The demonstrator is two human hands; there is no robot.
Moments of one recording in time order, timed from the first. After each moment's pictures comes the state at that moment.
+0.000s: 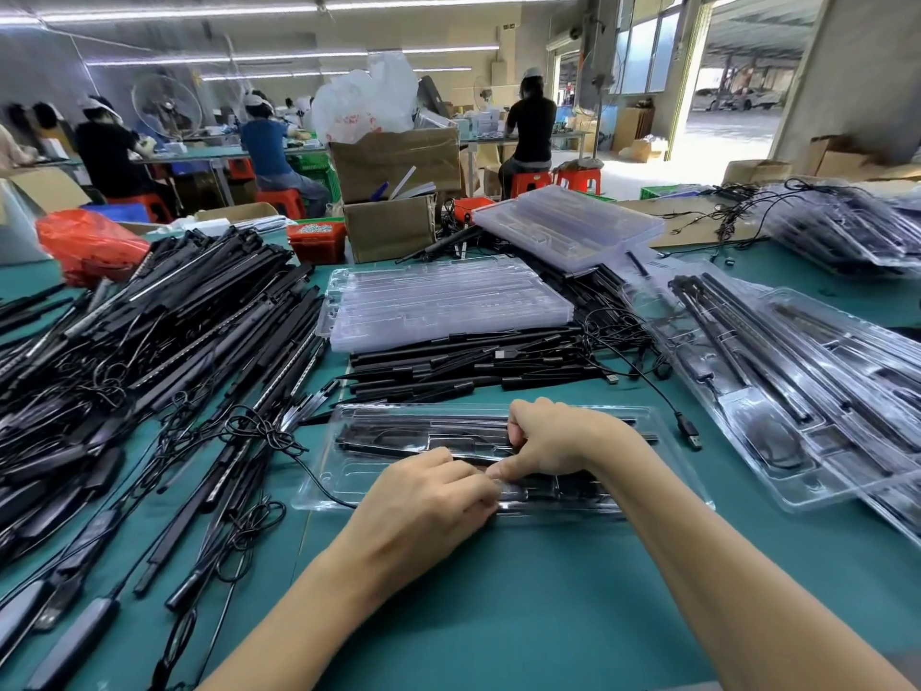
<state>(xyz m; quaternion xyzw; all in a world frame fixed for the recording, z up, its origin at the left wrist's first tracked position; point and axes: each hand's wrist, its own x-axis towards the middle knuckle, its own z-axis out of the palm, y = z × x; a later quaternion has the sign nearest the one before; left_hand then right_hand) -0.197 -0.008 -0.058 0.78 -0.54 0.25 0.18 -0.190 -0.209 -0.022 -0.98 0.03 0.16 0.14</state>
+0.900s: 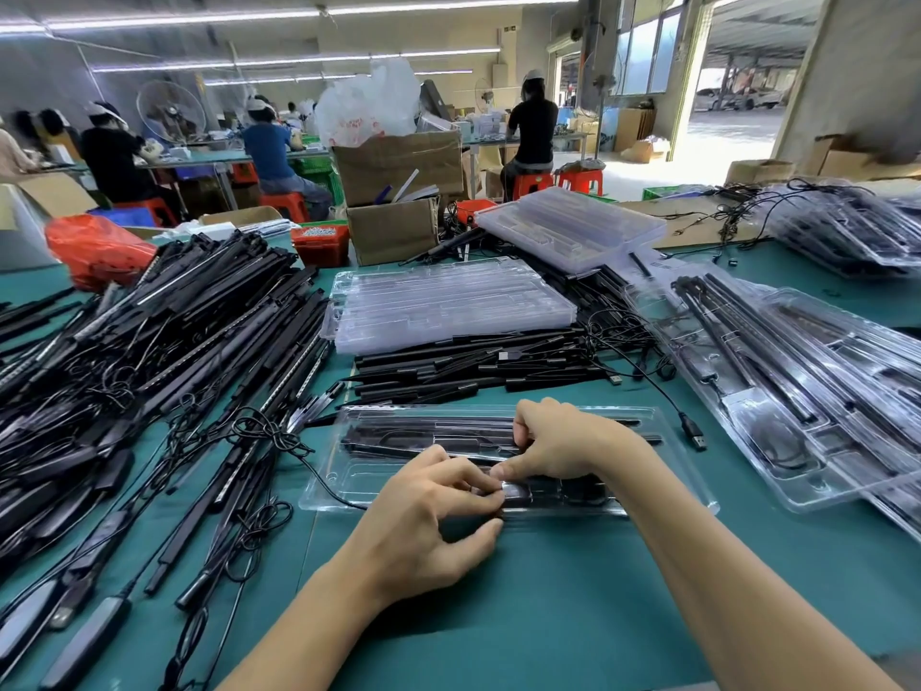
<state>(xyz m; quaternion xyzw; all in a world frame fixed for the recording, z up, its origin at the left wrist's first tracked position) -0.203 0.001 -0.069 0.80 -0.49 0.13 0.33 -0.195 -0.212 -0.028 -0.97 0.02 0.12 0.19</state>
